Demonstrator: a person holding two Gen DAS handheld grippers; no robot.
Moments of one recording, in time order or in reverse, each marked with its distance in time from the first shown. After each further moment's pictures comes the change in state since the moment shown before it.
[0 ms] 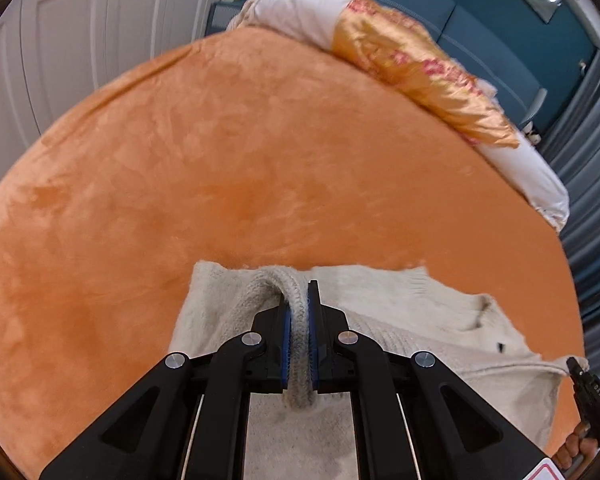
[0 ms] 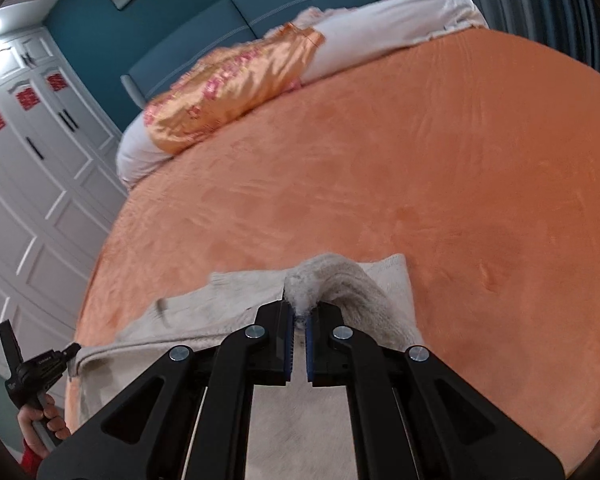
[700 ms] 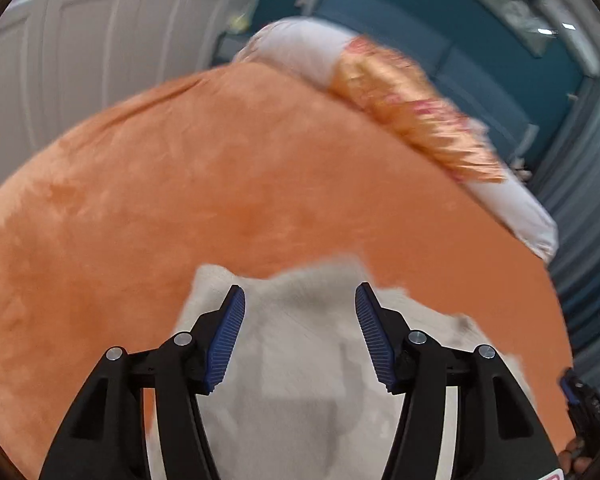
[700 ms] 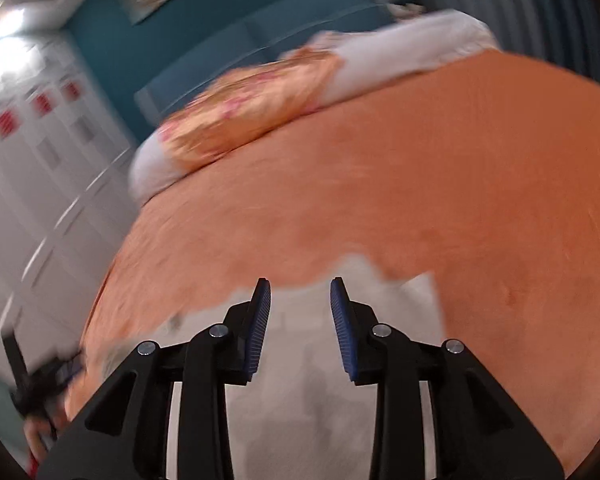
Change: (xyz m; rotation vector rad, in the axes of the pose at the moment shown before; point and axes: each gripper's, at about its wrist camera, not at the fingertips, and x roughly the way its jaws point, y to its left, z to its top) left arm -0.061 -0.005 -0.036 -0.021 -0.167 -0.075; right arm -0.046 0.048 -0.042 -0.126 -0.066 0.118
